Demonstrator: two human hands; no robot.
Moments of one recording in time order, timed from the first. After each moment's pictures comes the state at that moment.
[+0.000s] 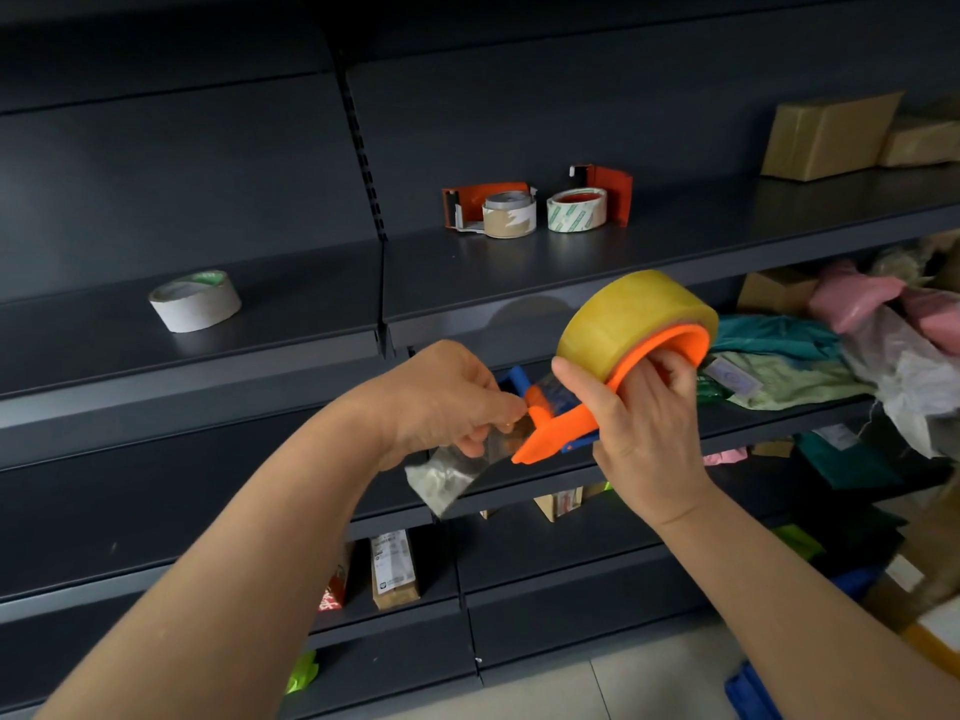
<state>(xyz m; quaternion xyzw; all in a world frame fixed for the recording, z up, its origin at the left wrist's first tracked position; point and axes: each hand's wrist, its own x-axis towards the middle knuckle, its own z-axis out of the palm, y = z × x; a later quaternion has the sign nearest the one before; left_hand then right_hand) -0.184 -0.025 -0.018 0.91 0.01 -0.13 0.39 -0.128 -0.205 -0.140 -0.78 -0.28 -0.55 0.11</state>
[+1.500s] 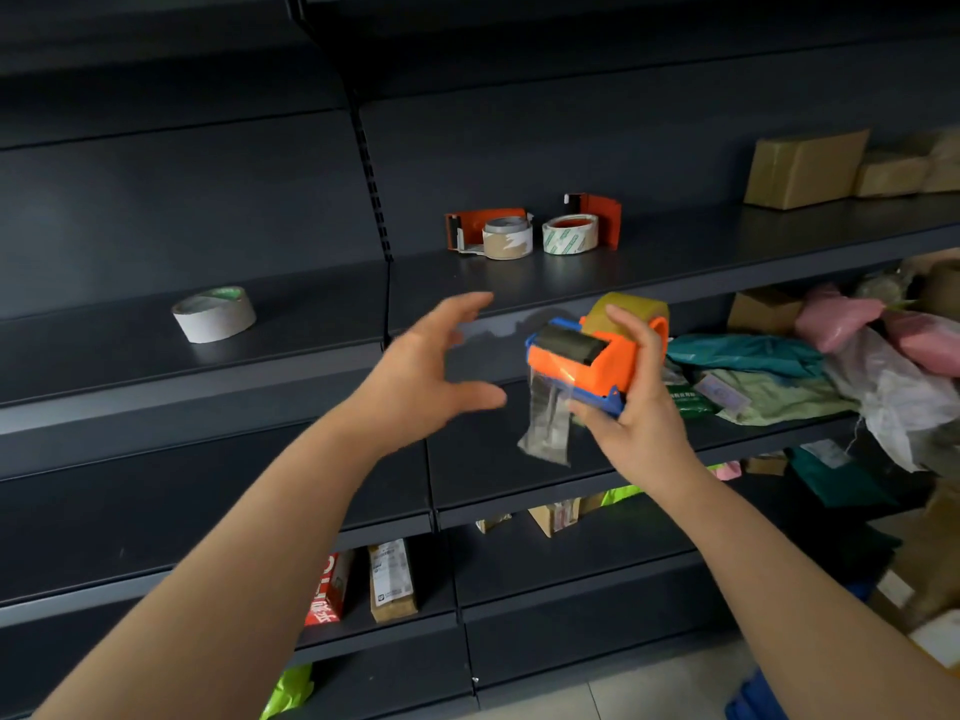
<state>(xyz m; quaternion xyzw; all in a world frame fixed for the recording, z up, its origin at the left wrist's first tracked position) -0.178 -0.001 -0.035 0.90 -0.10 0.09 0.40 -0.139 -0.216 -0.114 -0.77 -0.25 -0.22 0.54</state>
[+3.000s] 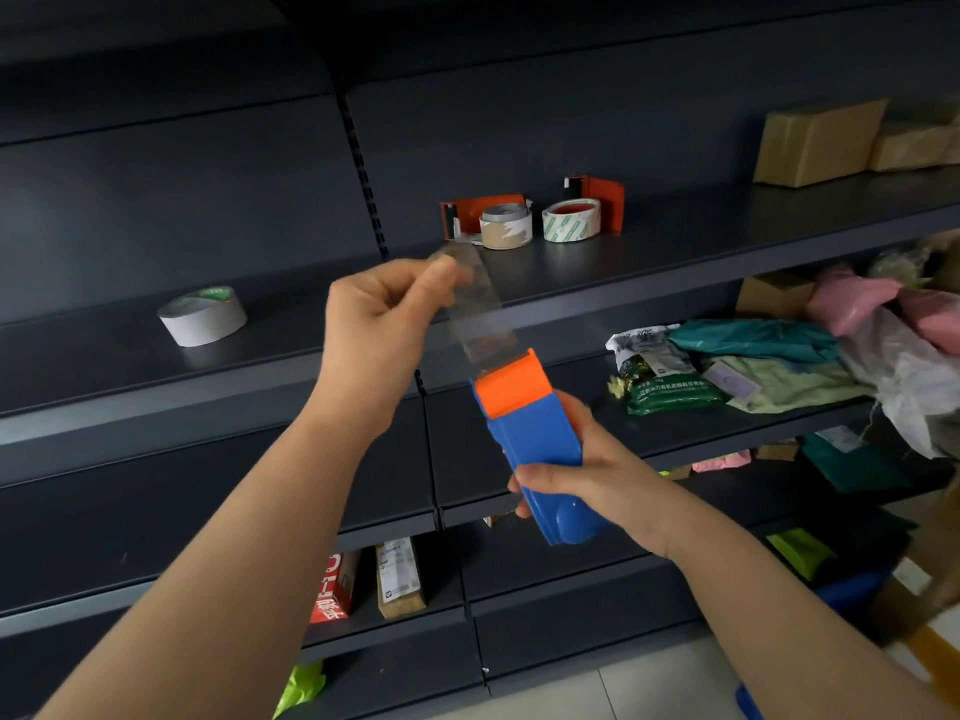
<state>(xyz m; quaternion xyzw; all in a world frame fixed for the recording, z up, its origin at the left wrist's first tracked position) -0.172 -0.012 -0.011 0.78 -0.08 0.31 0.55 -0.160 -0.198 -0.120 -0.68 -0.20 0.22 0.67</state>
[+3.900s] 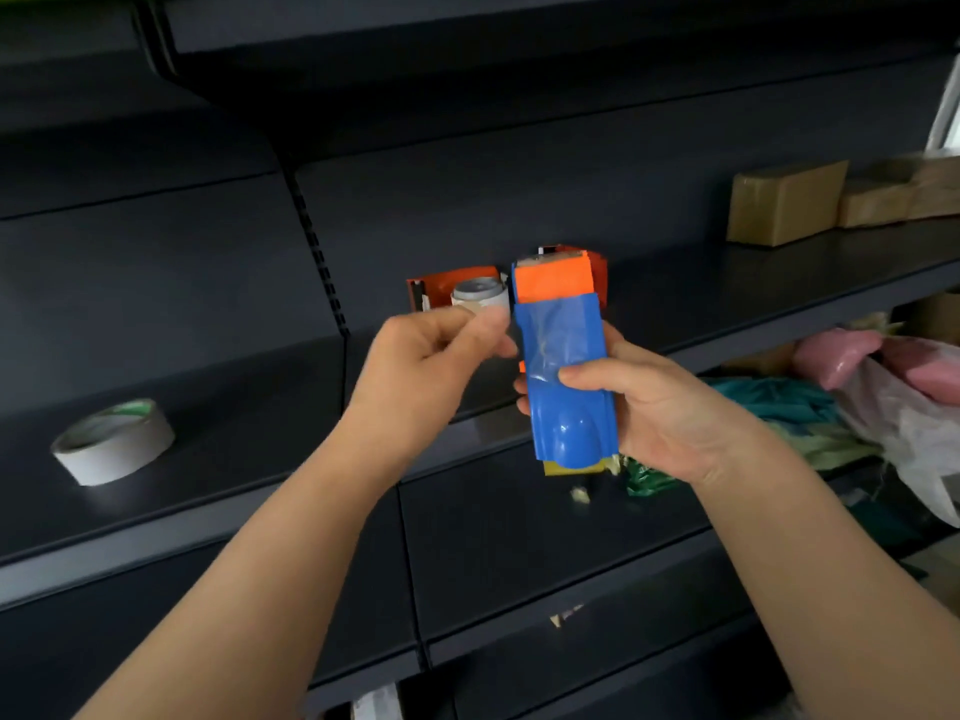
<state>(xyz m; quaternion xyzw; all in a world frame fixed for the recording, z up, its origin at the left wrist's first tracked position) -0.078 -0.022 0.014 0.85 -0.11 0.21 0.47 -0.042 -0.208 -0.031 -0.55 -0.23 0.17 0.79</state>
